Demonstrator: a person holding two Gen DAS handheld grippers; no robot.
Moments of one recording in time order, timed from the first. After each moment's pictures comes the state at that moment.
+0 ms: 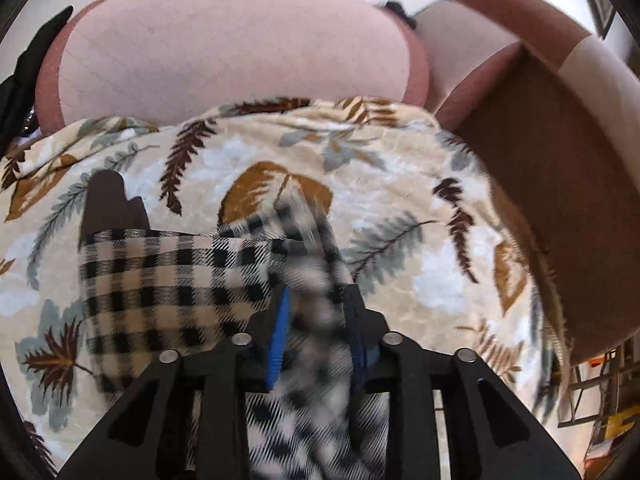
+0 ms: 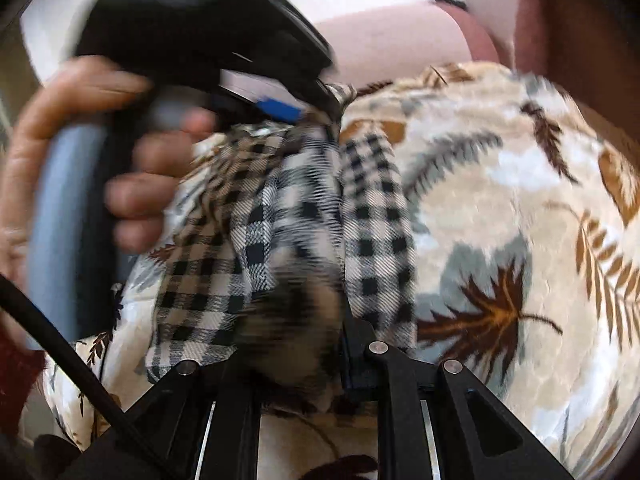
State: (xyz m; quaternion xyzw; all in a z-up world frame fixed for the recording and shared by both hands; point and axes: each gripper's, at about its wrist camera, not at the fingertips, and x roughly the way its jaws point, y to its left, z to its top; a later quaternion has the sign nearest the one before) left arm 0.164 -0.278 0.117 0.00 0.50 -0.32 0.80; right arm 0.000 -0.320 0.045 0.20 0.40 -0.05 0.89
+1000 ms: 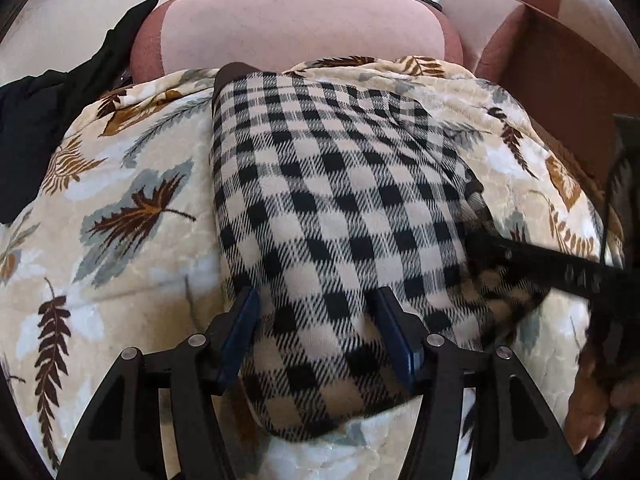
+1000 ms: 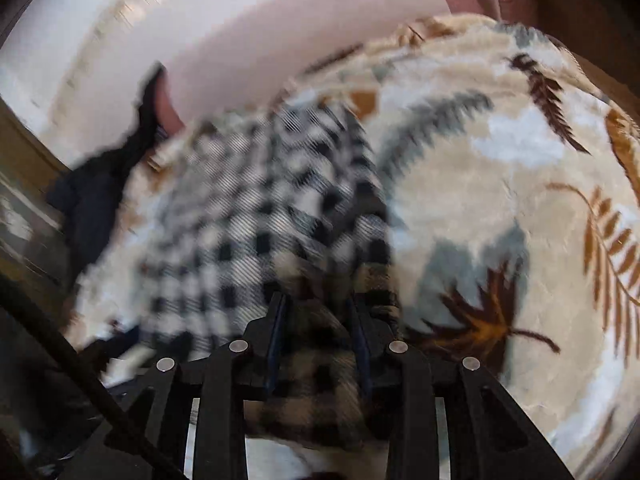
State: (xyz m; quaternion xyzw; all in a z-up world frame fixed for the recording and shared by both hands) left arm 0.036 -0.165 0.046 0.07 0.46 -0.23 0.85; right arm 0.026 -0.368 0.030 0.25 0.46 -0.05 0.85
